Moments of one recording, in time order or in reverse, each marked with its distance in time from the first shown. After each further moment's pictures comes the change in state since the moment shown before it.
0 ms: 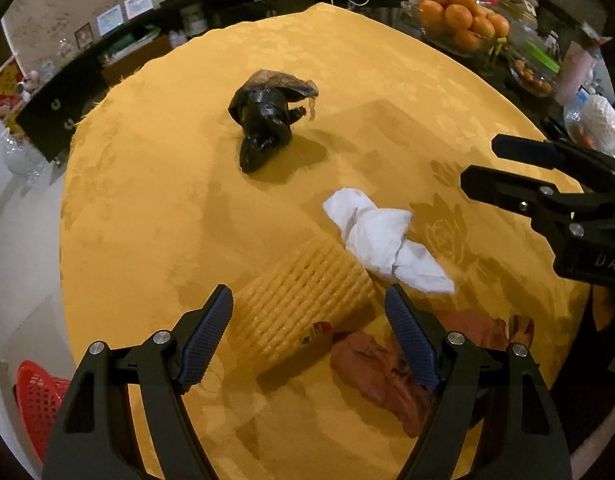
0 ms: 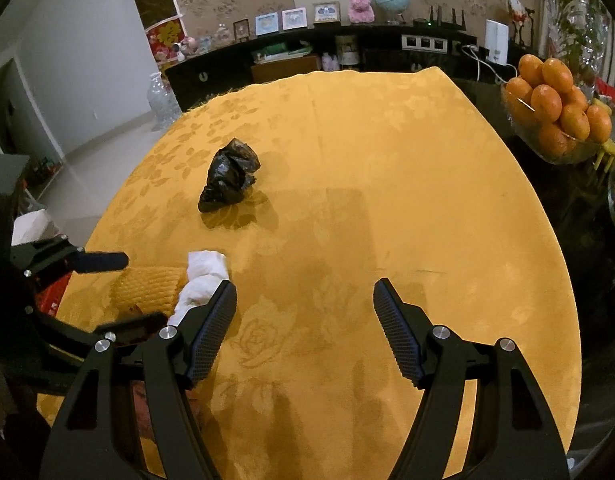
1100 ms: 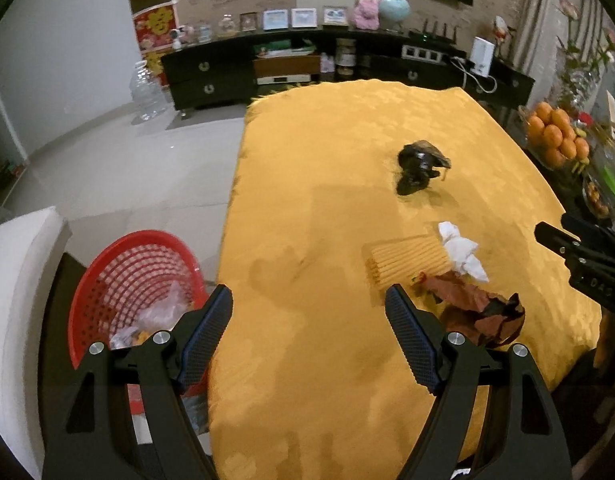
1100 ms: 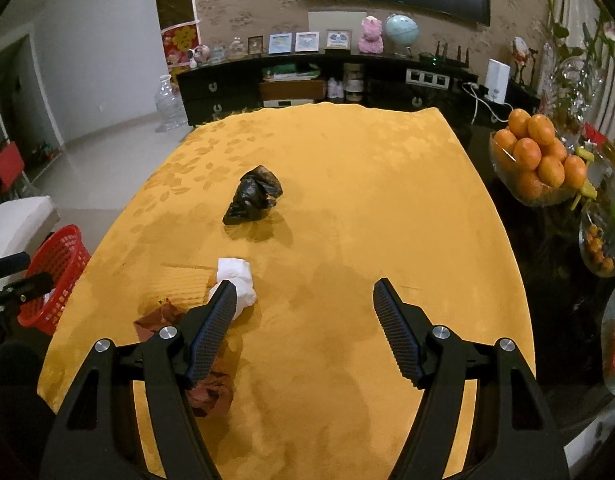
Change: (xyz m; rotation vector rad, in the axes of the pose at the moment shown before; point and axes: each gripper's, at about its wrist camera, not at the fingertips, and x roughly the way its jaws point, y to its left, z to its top) left arm -0.119 0.043 -0.067 -0.418 -0.162 0.269; right arm -0.043 0.025 0.002 -0.093 -0.074 -0.055
